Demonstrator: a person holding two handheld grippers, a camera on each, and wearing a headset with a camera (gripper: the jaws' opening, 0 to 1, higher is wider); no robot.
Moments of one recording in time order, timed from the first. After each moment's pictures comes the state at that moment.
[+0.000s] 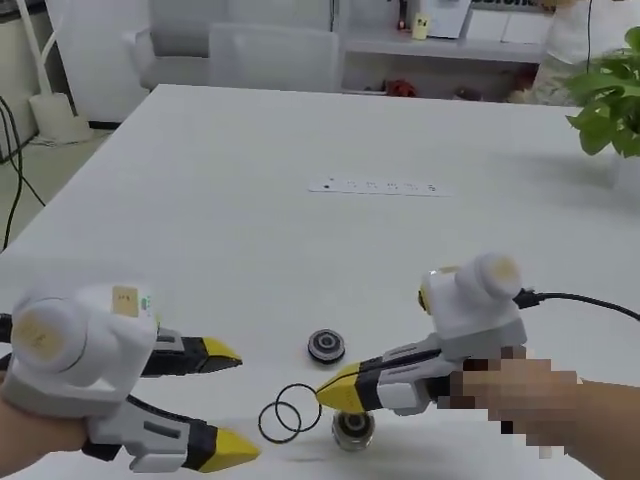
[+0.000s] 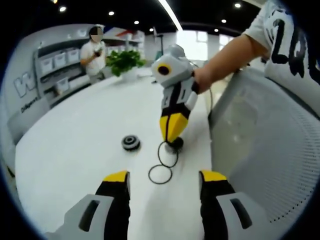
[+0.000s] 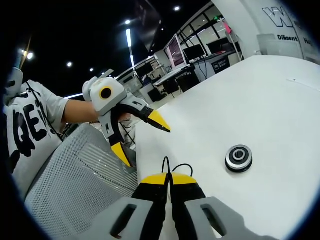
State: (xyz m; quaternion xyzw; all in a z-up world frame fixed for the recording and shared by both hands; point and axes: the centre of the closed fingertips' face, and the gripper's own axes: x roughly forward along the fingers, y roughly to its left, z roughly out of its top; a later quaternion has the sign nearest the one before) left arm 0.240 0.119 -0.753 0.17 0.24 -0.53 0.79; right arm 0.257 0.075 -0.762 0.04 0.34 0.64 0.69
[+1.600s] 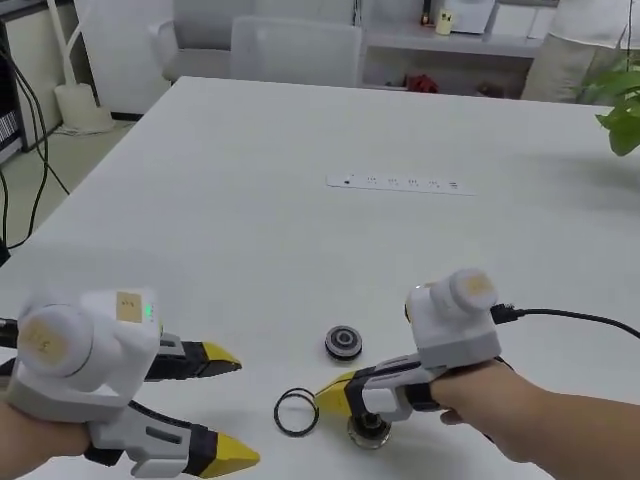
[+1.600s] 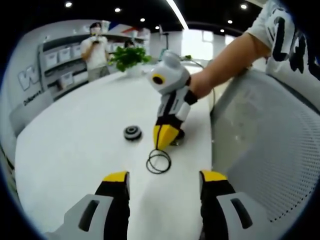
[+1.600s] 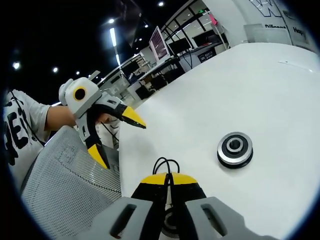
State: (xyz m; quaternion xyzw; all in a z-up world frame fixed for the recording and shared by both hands) left arm 0.233 0.127 -0.763 0.16 0.26 -0.52 0.80; right arm 0.272 0.086 -0.801 0.04 0.38 0.59 0.71
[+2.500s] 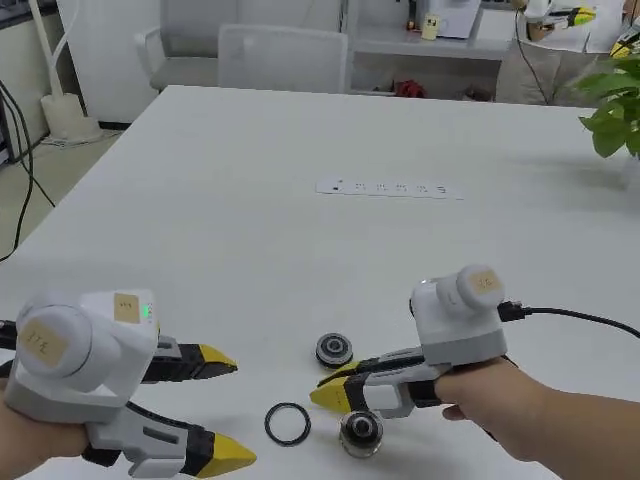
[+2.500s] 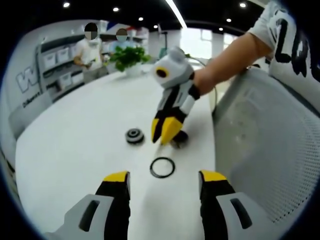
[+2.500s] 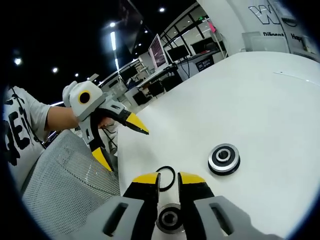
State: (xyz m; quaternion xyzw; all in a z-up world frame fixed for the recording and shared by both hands) left arm 0.245 0.122 -0.756 0.17 0.26 -0.52 0.80; right arm 0.285 0.075 -0.779 0.04 0.34 0.59 0.73
